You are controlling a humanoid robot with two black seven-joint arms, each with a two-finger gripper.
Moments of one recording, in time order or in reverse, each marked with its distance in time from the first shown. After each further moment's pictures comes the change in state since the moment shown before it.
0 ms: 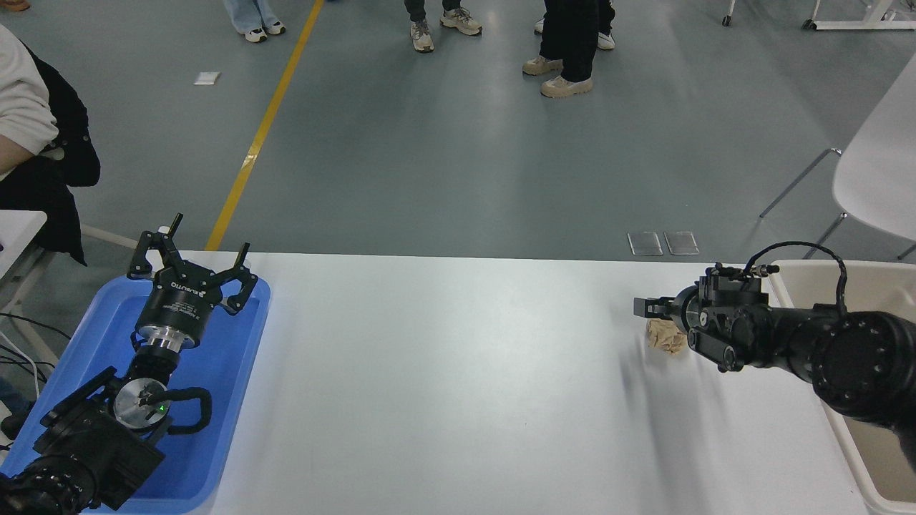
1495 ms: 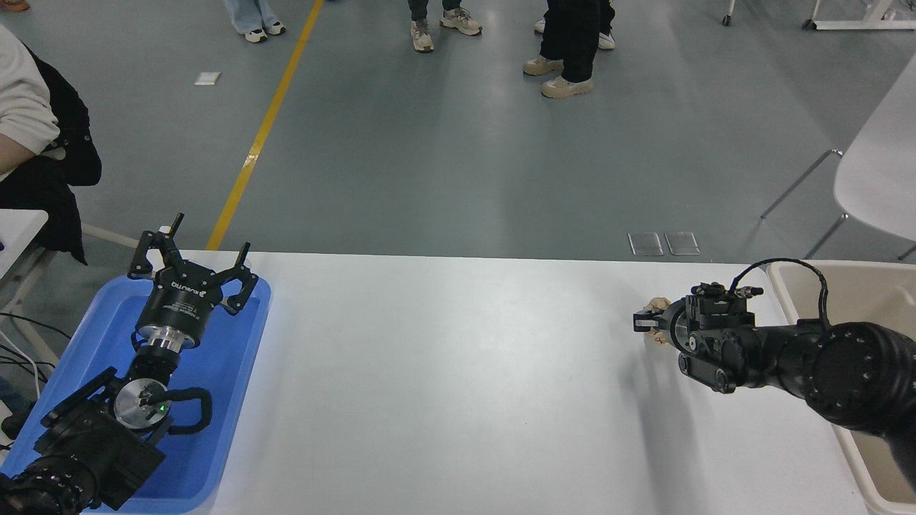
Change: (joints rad) left arm -0.001 0.000 0.000 -0.001 0.000 0.000 0.001; right arm 0.151 -0.077 -0.009 0.216 -0.067 -0.029 -0.014
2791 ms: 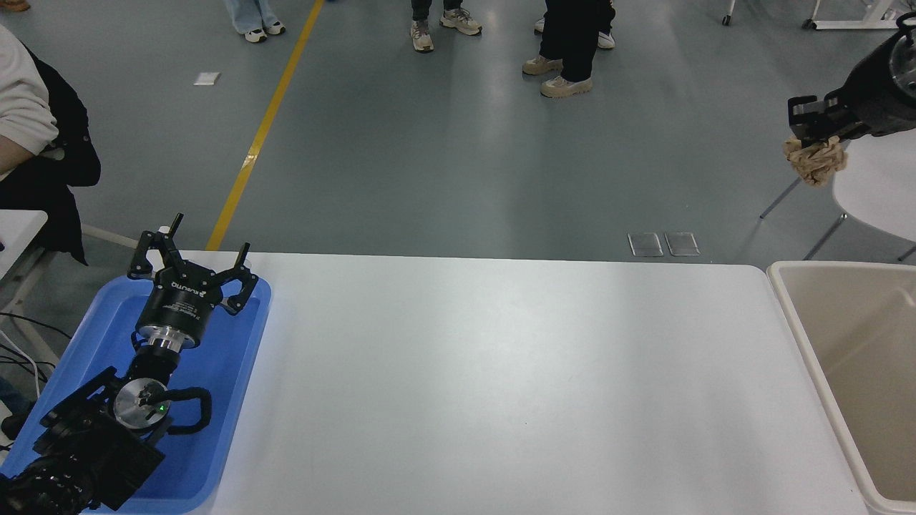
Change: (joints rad) left arm 0.001 0.001 0.000 0.001 0.000 0.000 -0.001; right arm 0.985 -0.359 -0.207 0.468 -0.004 0.599 -0.033
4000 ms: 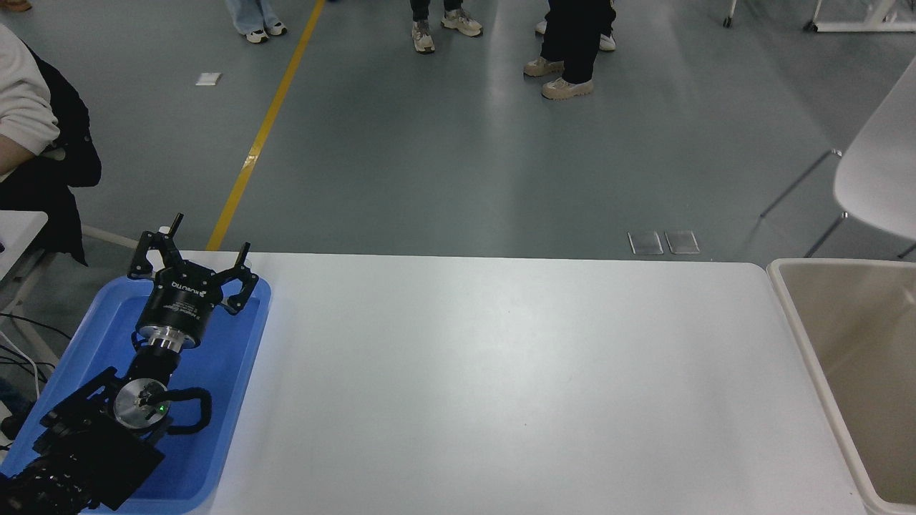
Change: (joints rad) left arm 0.000 0.000 0.000 0.000 0.000 0.000 0.000; right arm -1.176 -0.049 0.138 -0.651 0.296 -0.726 -0.003
